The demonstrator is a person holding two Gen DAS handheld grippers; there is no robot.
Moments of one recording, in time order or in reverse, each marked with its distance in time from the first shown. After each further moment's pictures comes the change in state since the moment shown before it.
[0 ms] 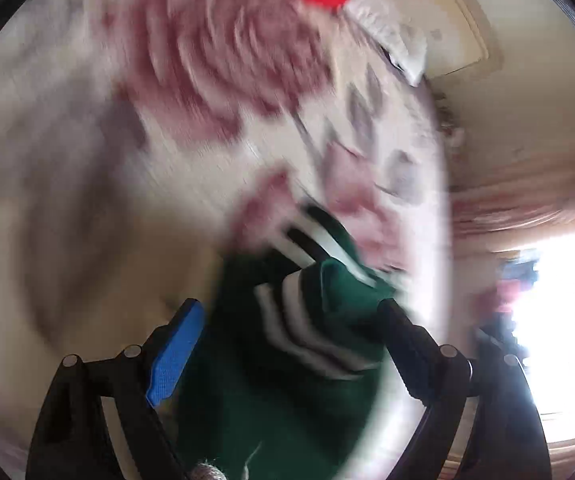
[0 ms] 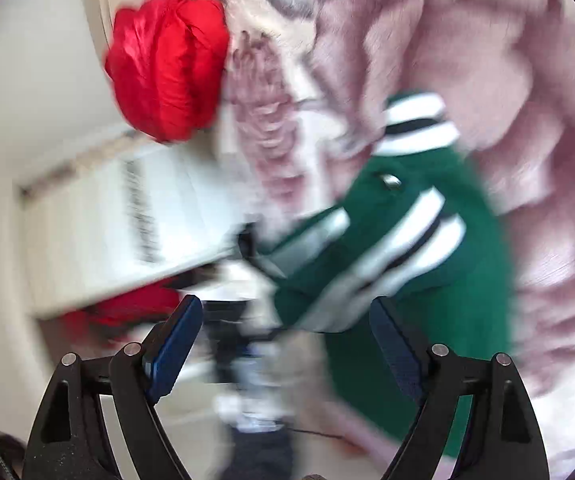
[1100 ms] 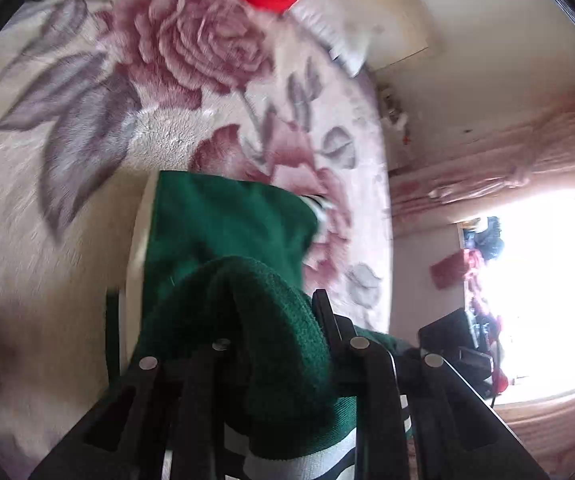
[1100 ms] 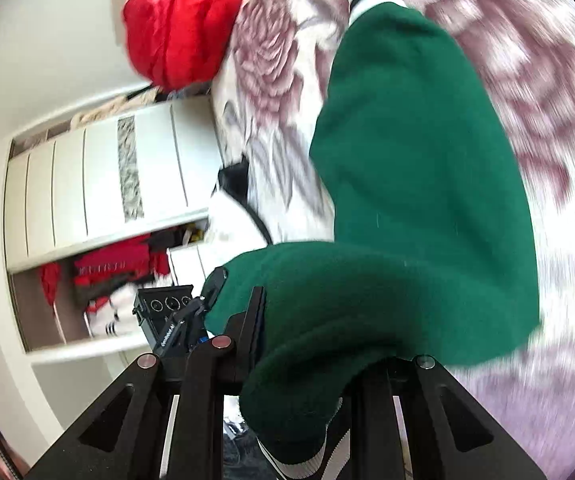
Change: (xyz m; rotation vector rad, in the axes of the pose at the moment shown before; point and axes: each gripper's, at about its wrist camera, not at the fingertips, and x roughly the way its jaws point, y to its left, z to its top) left arm -0.025 -0.004 -0.071 -0.032 0.085 -0.283; right arm 0.027 0.071 -0.124 0.101 -0.017 0.133
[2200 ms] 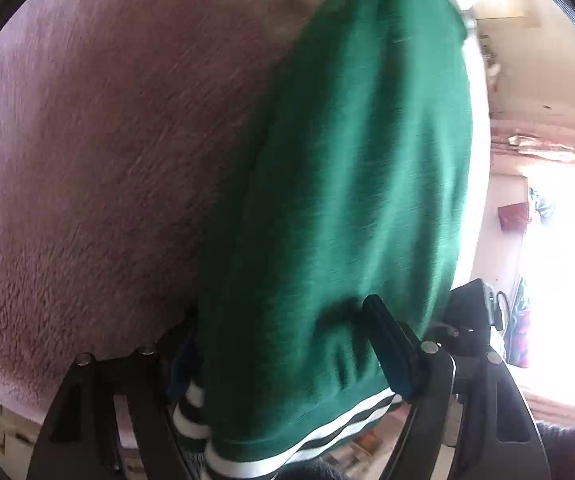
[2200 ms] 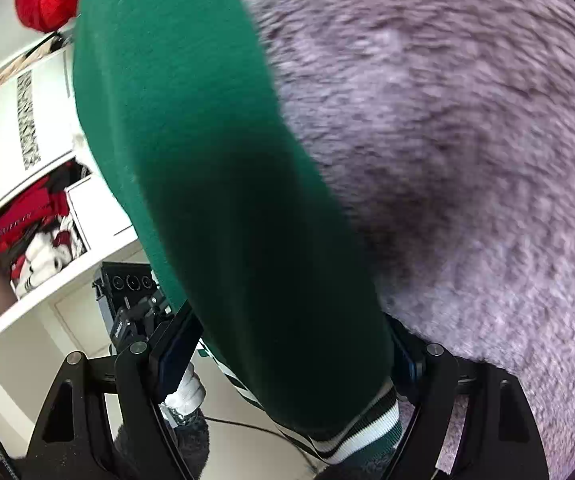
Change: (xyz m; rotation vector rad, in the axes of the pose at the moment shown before) left arm 0.017 0.123 -0.356 -0.194 0.168 0.156; right arm 0.032 -0.314 -0.309 0.072 0.263 -0.230
